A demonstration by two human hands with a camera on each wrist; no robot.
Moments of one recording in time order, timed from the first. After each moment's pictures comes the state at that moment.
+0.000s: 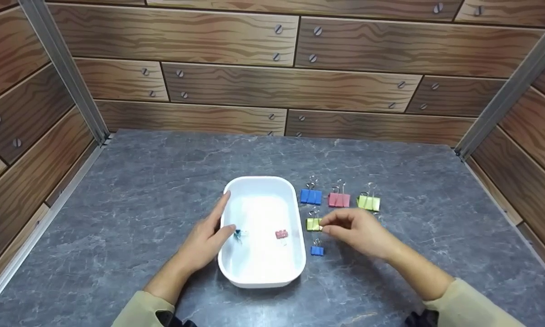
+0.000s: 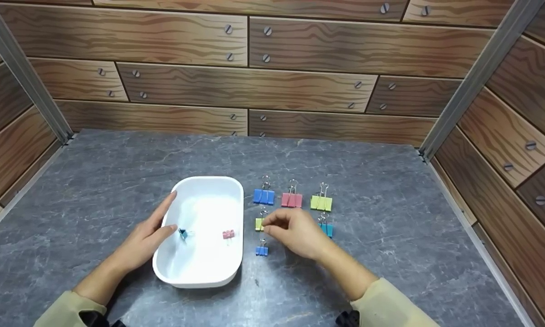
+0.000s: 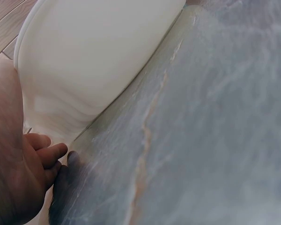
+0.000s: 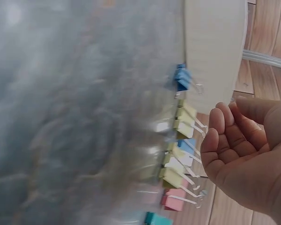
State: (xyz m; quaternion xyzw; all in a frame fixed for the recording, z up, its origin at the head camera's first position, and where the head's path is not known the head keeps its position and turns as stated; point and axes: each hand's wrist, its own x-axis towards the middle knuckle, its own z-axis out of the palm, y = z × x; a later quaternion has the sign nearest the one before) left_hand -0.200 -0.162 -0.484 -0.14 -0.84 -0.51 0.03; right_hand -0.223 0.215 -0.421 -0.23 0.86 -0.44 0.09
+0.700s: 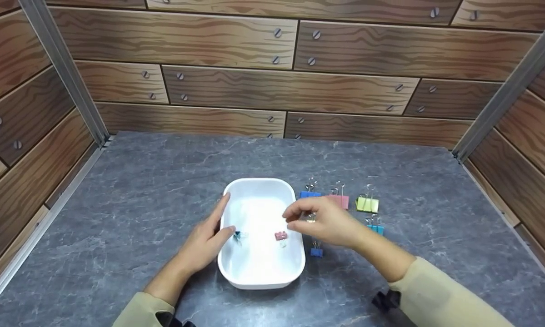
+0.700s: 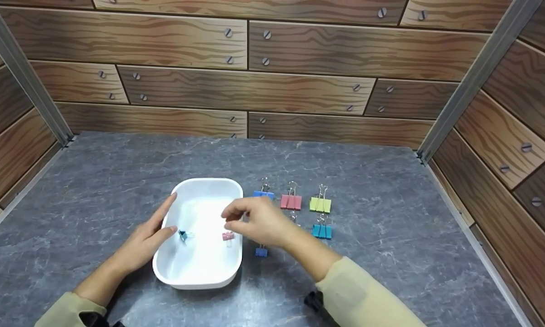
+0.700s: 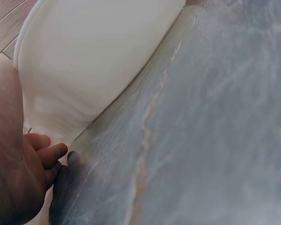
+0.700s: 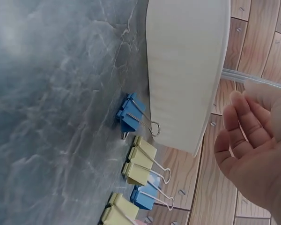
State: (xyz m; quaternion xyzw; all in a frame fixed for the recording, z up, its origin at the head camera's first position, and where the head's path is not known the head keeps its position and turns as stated) left_hand -0.201 -0.161 -0.484 -0.14 -0.85 -0.51 0.04; right_hand -0.237 0.153 -0.397 -0.36 0.84 -0.39 0.05
